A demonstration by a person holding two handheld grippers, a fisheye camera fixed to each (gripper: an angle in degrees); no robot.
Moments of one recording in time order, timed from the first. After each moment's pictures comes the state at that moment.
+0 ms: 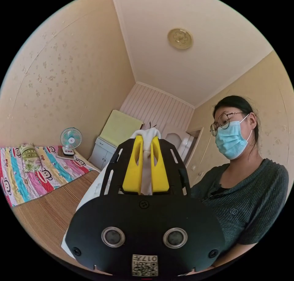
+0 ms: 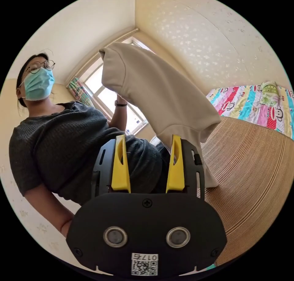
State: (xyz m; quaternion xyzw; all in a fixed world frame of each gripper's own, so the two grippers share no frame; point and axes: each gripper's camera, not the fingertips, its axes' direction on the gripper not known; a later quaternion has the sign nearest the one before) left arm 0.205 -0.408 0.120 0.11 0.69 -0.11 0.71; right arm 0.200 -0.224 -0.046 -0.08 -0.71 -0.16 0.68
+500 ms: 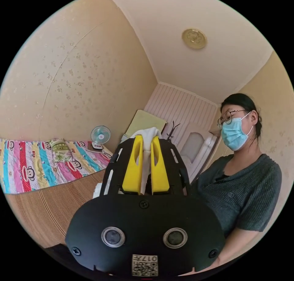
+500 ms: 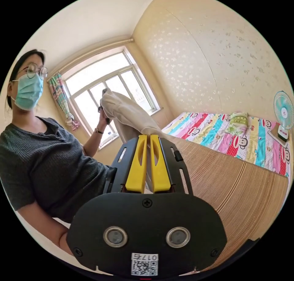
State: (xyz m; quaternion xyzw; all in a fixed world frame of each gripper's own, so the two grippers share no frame) left arm 0.031 -0.405 0.138 0.06 0.62 -0.14 0.77; right arm 0.316 -0.347 -0.054 0.05 -0.65 -0.14 0.75
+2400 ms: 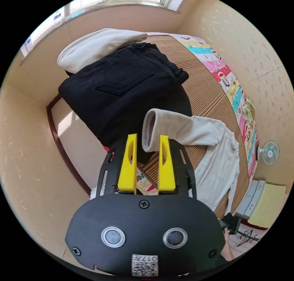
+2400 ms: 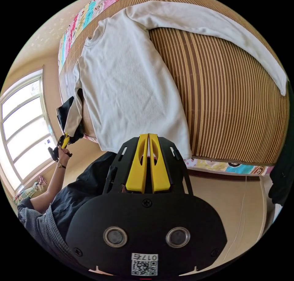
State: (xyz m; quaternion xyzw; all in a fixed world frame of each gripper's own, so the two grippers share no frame) left arm -0.108 -0.187 0.331 -0.44 -0.07 -0.47 0.77; right arm 0.269 -0.135 0.340 -0.57 -0.35 0.02 0.75
